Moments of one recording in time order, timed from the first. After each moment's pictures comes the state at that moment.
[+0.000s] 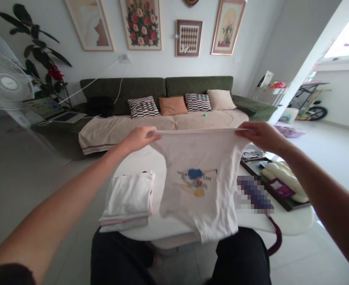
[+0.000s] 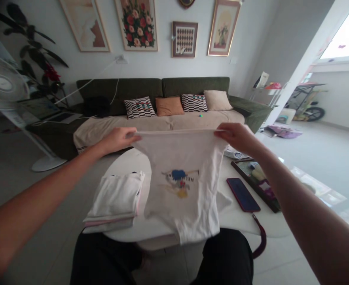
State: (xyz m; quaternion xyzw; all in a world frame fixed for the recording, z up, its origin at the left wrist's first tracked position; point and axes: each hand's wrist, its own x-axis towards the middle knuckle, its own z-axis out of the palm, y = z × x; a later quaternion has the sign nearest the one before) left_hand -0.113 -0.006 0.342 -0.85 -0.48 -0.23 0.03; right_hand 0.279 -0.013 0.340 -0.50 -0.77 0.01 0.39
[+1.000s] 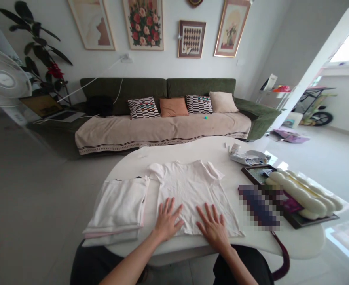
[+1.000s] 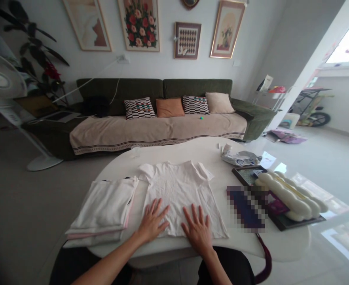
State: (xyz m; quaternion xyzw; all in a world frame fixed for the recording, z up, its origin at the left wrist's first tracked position) left_hand -0.012 -0.072 0.035 -0.82 -0.56 -0.05 -0.14; right_hand 0.214 -0.084 0.013 -0.62 -0.78 0.05 0.08
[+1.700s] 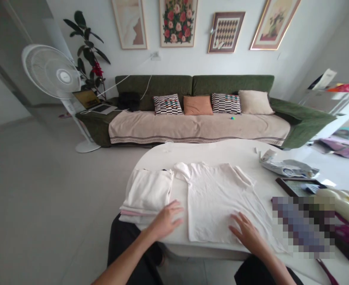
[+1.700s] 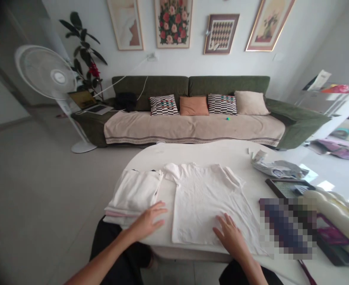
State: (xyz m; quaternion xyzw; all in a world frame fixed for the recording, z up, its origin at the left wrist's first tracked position) left_hand -0.111 -0.125 0.081 -0.78 -0.53 -0.21 -0.25; right_hand 0.238 -0.074 0.007 -0.61 -0.78 0.12 0.08
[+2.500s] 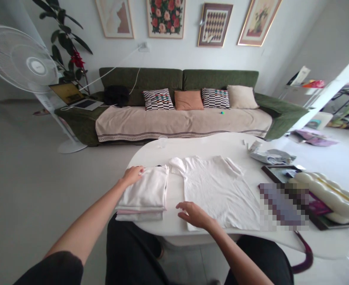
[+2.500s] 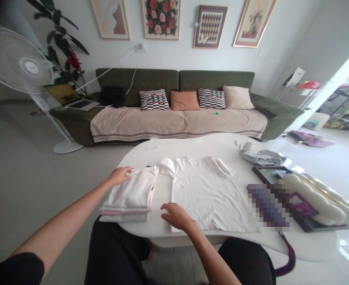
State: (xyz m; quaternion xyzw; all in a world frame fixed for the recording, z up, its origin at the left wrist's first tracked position) left_hand -0.269 -0.009 0.108 -0.69 -0.72 0.01 -0.04; right_hand 0.064 -0.087 0.084 -0.38 -0.87 0.30 0.07
